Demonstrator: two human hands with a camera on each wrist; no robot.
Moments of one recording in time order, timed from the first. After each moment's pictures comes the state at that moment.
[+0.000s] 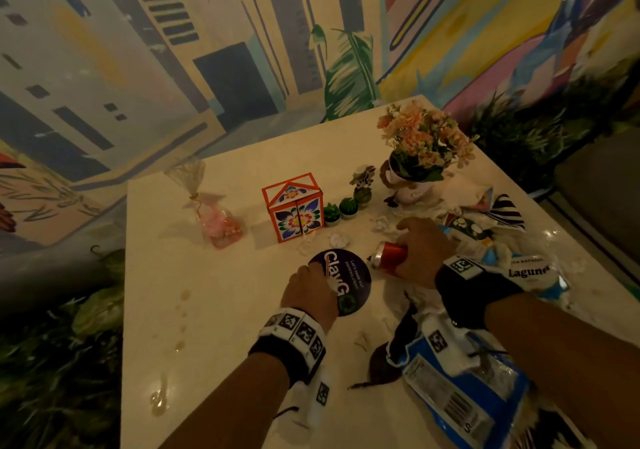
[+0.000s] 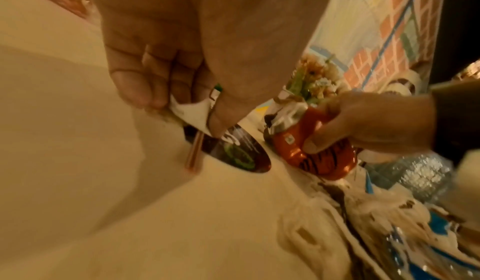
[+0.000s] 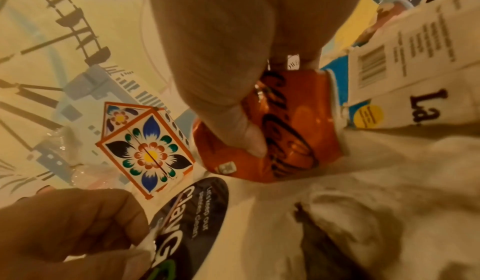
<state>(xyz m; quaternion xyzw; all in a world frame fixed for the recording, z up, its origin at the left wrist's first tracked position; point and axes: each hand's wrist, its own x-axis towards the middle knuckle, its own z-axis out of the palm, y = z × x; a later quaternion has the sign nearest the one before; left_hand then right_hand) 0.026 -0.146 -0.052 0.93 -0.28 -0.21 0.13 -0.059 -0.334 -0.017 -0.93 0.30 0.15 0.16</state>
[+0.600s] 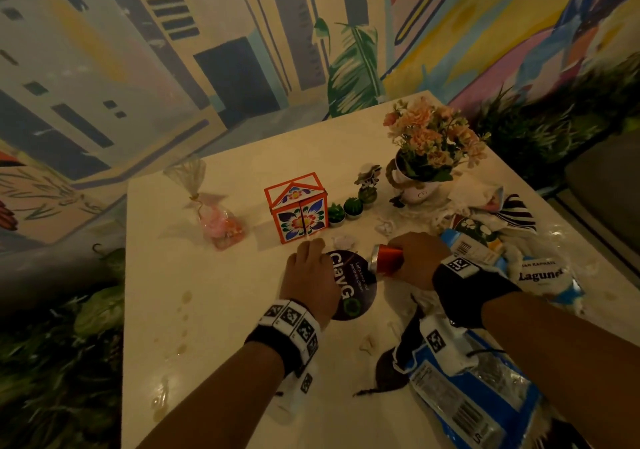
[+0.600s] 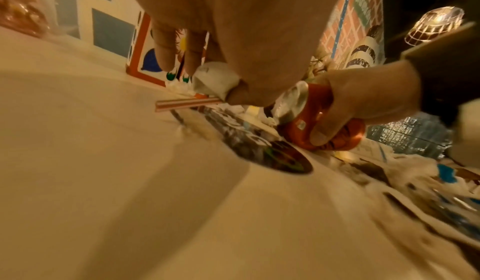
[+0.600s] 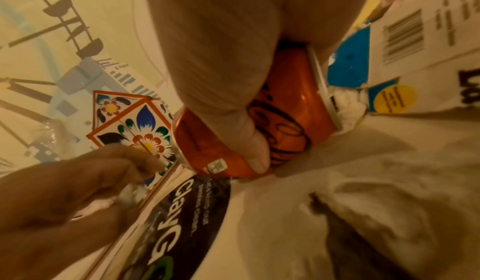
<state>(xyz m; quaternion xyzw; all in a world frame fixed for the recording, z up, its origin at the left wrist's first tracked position) 0.043 -0.152 -0.047 0.90 -0.42 -0.09 0.02 -0.046 -0.331 -0.033 -0.92 0.28 0.19 0.21</state>
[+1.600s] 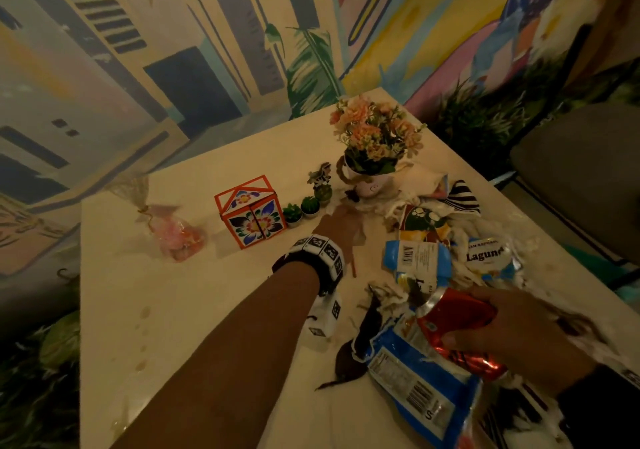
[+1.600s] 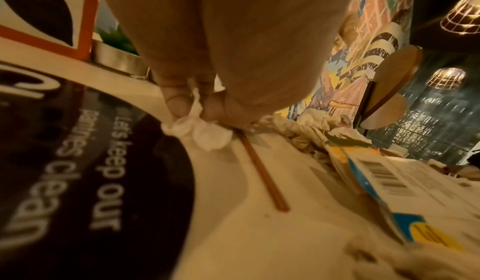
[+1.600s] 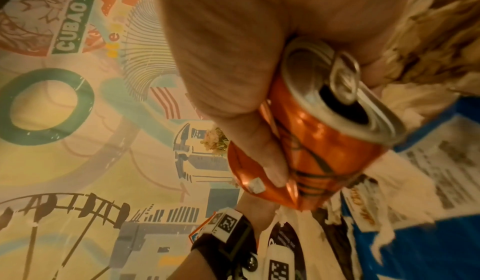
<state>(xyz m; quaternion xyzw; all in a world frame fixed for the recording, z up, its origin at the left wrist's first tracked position) 0.045 -0.280 -0.057 0.82 -0.51 -0.26 0.06 -0.227 -0.318 0.030 -0.72 0.45 0.05 0.53</state>
